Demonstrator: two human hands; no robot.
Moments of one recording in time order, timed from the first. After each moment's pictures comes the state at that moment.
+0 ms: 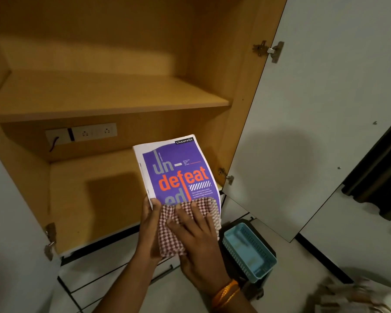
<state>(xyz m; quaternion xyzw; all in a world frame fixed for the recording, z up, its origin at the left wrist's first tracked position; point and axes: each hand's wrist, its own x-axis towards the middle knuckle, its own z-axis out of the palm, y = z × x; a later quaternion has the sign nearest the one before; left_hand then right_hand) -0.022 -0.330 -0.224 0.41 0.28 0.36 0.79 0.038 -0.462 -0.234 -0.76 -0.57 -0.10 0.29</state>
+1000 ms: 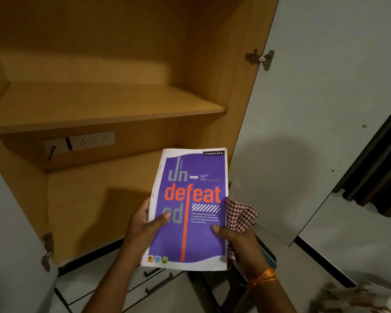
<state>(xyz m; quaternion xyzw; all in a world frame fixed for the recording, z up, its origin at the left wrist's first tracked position) -0.038 -0.299 -0.219 0.60 0.23 0.28 0.71 0.093 -0.510 -0.186 -0.57 -0.14 0.35 0.73</state>
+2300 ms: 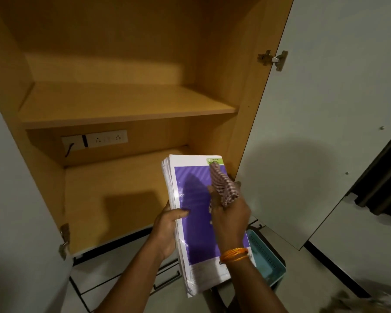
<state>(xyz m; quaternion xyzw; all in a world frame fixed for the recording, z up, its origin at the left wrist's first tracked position) -0.019 -0.336 -0.195 0.42 0.28 0.22 0.83 0.065 -0.439 -0.154 -0.79 -0.23 -0.10 0.56</state>
